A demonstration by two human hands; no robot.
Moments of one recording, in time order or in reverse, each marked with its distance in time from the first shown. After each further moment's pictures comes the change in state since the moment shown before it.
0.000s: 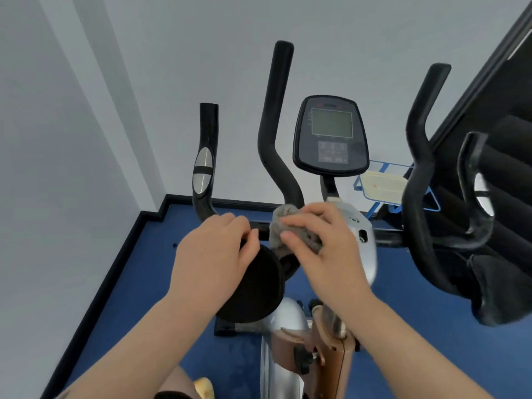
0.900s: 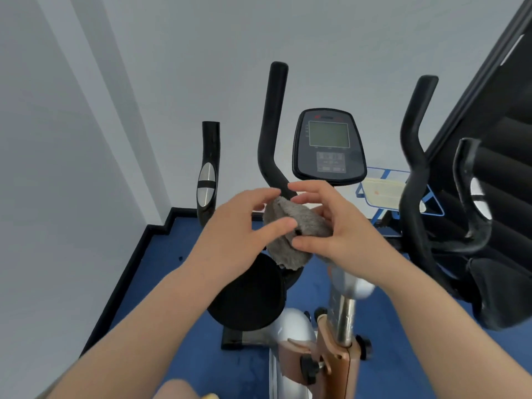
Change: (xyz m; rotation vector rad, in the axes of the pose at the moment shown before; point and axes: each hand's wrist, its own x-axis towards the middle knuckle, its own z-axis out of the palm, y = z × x) left_hand 0.039 0.014 -0.022 -0.617 -0.236 -0.079; right_hand 0.042 -0.017 -0.044 0.267 -0.376 0.159
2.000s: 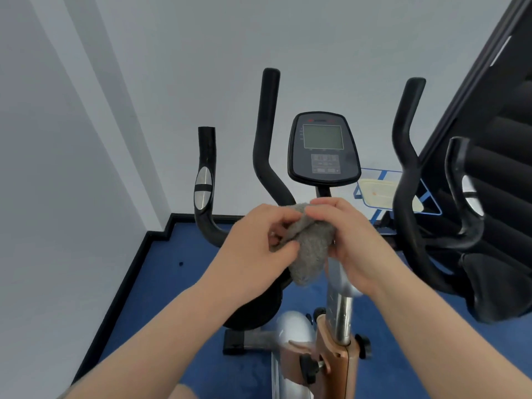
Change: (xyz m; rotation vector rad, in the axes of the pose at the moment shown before) left_hand -0.021 0.023 0.018 -0.113 -0.060 0.066; right_hand -0.005 0.003 0.007 0.624 0.276 0.351
